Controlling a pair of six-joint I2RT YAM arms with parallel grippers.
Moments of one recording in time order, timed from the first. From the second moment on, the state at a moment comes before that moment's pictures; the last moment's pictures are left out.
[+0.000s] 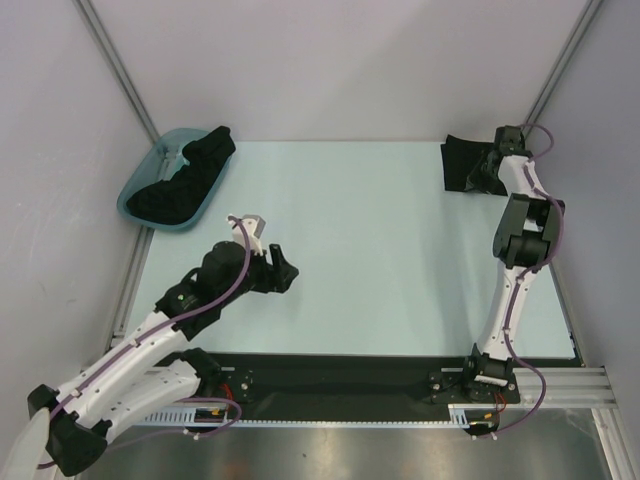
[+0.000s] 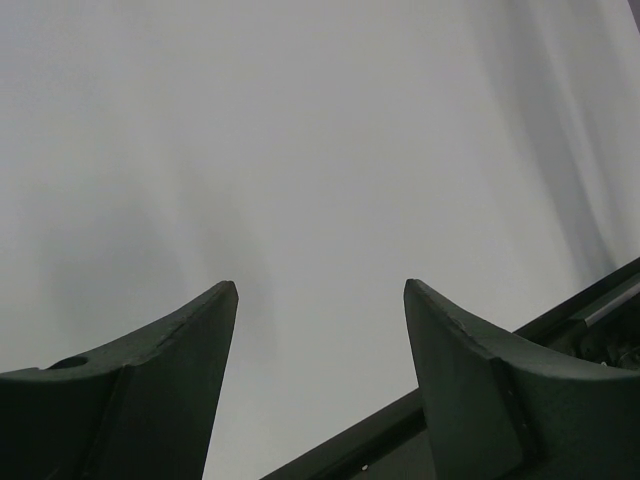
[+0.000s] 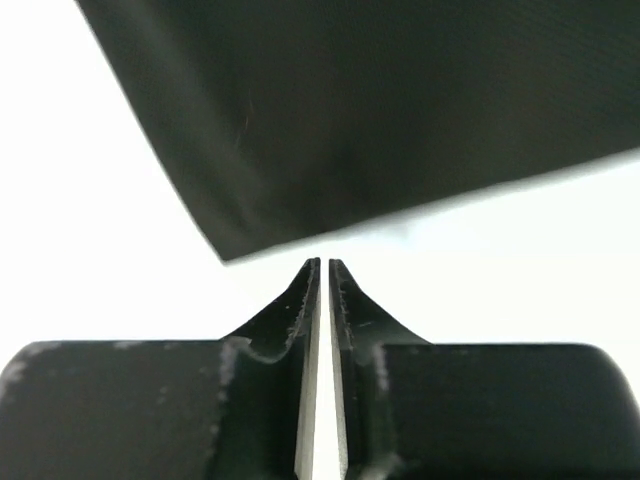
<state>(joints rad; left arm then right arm) -0.68 0.77 0.67 -0.38 -0.08 -0.49 -0.20 2.36 2.00 -0.59 -0.12 0.42</state>
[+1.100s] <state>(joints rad) -0.68 0.12 0.15 -0.16 0.17 -0.87 0.09 0.80 0.17 -0.13 -0.59 0.90</state>
